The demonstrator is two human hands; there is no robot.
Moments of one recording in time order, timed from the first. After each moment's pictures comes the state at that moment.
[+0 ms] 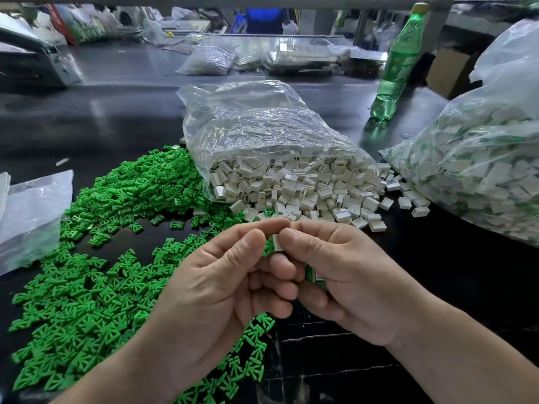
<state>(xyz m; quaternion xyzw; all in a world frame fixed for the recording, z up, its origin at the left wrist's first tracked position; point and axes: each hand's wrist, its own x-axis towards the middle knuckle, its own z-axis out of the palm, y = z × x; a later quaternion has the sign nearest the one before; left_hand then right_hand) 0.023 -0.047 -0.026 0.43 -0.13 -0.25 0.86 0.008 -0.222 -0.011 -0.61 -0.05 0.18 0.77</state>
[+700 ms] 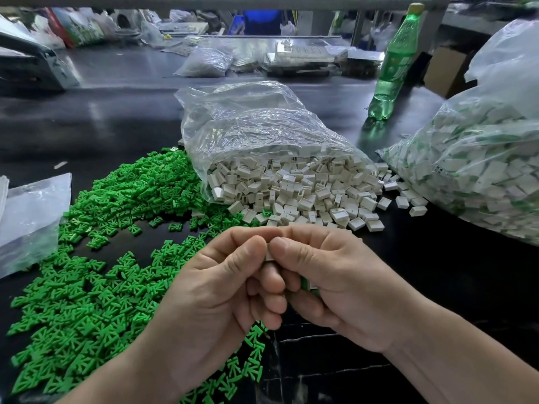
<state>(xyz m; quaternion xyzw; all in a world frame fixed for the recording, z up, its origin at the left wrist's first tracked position) 0.021 -0.047 -0.028 0.40 -0.13 -0.27 0.87 0.008 -0.219 -0.016 -0.59 -0.07 0.20 0.78</state>
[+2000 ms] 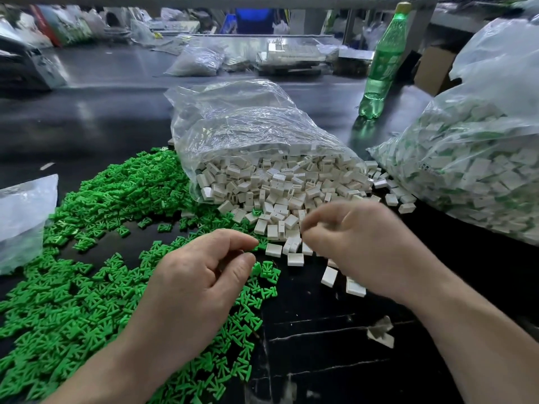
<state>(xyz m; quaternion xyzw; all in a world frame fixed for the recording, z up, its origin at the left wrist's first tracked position) 0.024 -0.034 -0.032 0.87 -0.21 0.07 0.44 0.022 -0.265 -0.008 -0.89 0.01 0.00 0.45</state>
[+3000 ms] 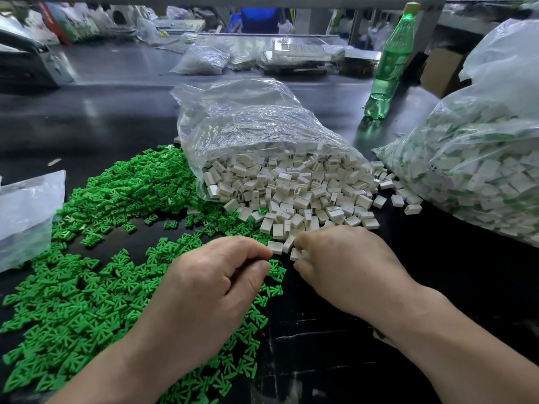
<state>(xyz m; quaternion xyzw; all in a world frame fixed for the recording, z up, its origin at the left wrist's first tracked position) 0.020 -0.038 -0.026 0.88 -0.26 0.09 0.38 0.027 -0.235 -0.027 -1.00 -0.06 -0.01 0.04</state>
